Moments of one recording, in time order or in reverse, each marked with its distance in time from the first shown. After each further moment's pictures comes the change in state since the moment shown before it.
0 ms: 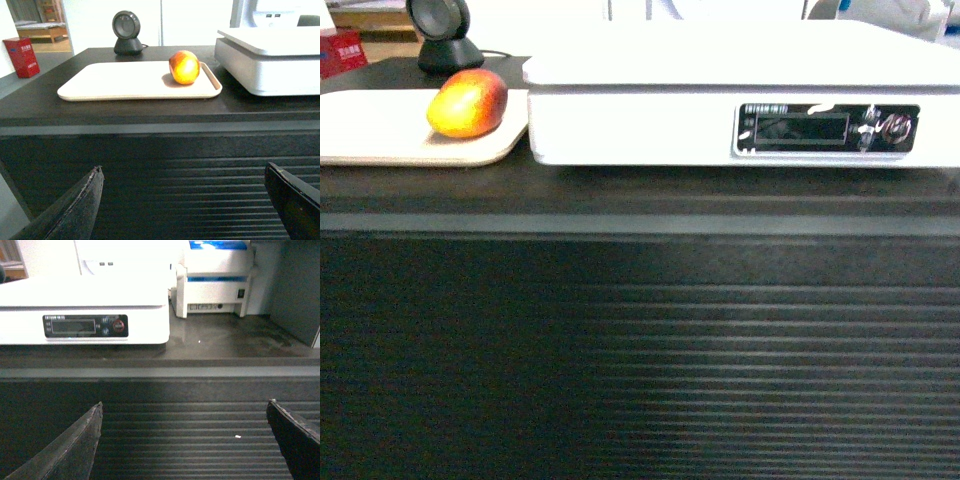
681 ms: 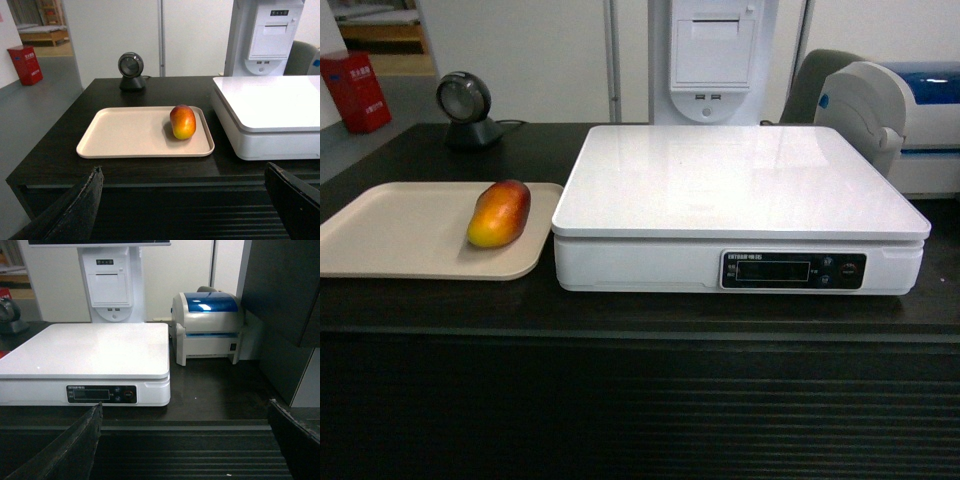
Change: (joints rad) left arm 0.000 0.000 0.000 0.000 -0.001 0.000; right arm 0.000 0.000 0.000 -0.005 0.000 -0.001
